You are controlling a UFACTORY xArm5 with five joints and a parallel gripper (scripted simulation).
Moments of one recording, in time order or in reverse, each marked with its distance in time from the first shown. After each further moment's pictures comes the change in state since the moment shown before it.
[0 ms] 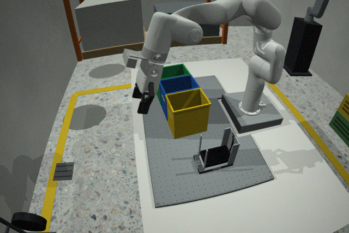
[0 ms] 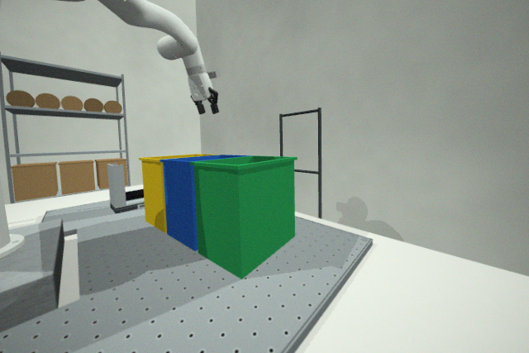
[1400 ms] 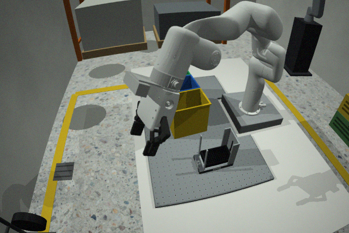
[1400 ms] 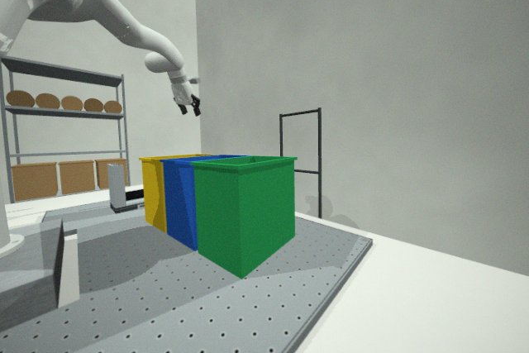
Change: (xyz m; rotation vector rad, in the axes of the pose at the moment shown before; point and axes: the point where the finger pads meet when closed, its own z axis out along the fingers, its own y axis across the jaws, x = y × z) arm 0.028 -0.175 0.010 0.150 0.138 -0.107
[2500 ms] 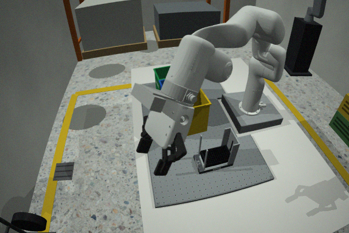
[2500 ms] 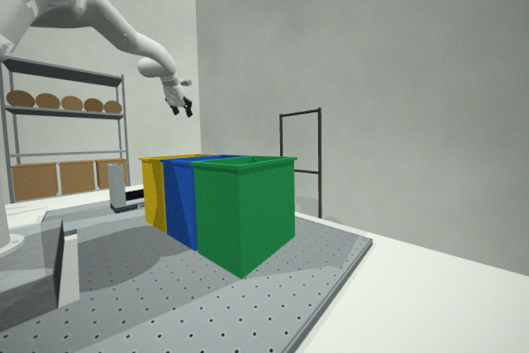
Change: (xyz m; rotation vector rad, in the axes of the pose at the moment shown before) arm 0.000 -0.063 0.010 0.067 0.051 -0.038
